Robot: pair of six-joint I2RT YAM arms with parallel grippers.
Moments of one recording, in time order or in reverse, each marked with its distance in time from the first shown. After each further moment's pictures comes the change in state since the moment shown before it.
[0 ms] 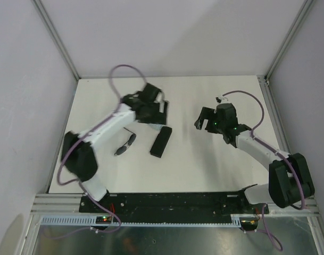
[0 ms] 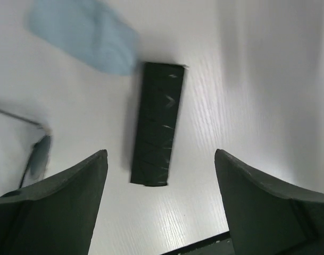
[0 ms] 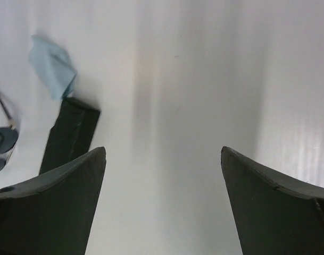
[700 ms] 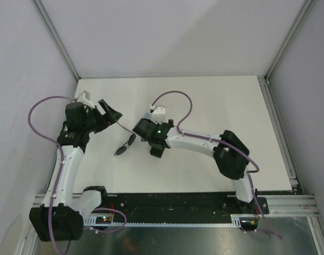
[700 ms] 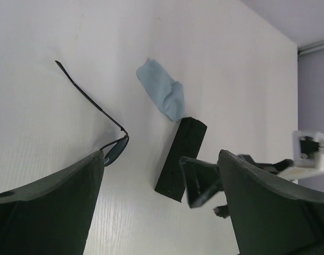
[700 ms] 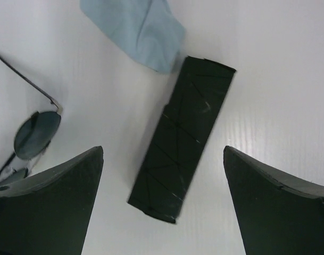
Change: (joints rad) left arm 0.732 -0.787 -0.688 0.417 0.428 -0.111; right arm 0.751 0.575 0.741 -0.516 0.764 0.386
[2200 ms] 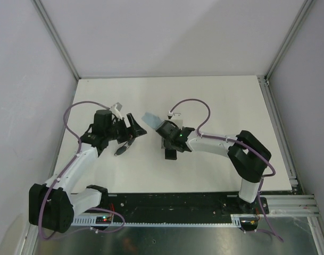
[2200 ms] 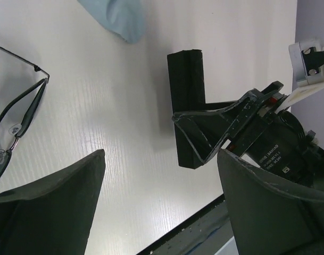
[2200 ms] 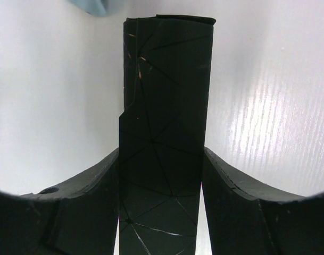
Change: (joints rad) left arm -0.261 0.072 -0.173 0.138 0.099 -0.069; right arm -0.111 -0.150 -0.335 0.185 -0.246 -0.058
